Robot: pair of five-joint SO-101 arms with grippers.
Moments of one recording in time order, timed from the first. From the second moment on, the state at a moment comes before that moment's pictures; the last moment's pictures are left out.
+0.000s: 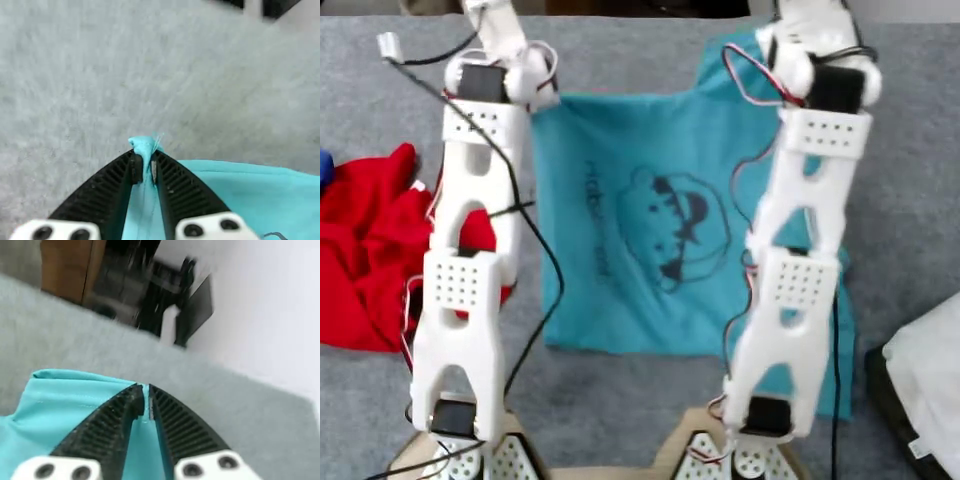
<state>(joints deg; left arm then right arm) 3.2 50.2 -84.7 86.5 9.0 4.0 48.5 -92.4 77.6 18.1</state>
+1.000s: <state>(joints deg) 6.1 56.4 -89.3 95.8 3.1 10.6 52.7 -92.8 81.4 18.2</state>
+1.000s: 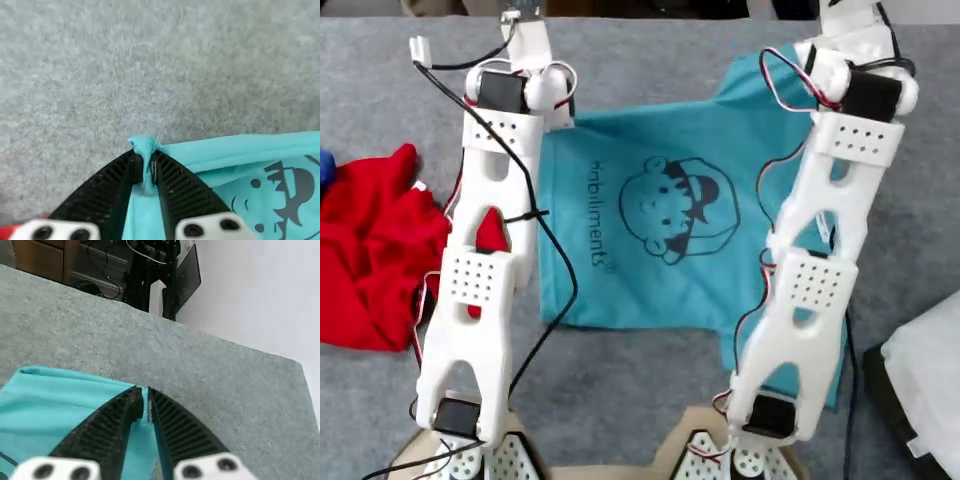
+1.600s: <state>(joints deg) 15.1 52.2 -73.1 100.4 2.2 15.6 47.1 -92.9 101.5 18.5</state>
